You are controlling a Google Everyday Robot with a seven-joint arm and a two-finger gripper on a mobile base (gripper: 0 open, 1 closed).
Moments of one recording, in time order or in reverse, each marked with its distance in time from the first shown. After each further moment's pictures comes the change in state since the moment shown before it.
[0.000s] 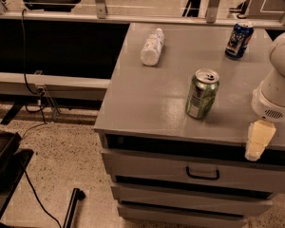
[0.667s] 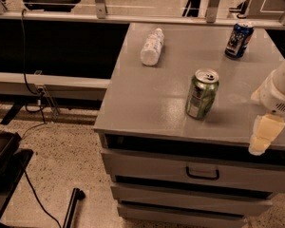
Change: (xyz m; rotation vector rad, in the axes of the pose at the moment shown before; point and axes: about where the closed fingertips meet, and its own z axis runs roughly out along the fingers) arm -0.011 0.010 -0.039 0.026 -0.070 -0.046
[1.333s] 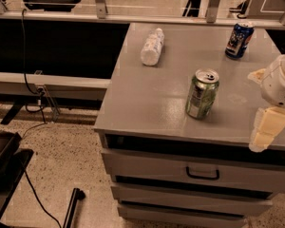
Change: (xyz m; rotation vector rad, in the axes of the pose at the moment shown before) arm -0.028 0.016 -0.053 0.037 -0.105 -0.101
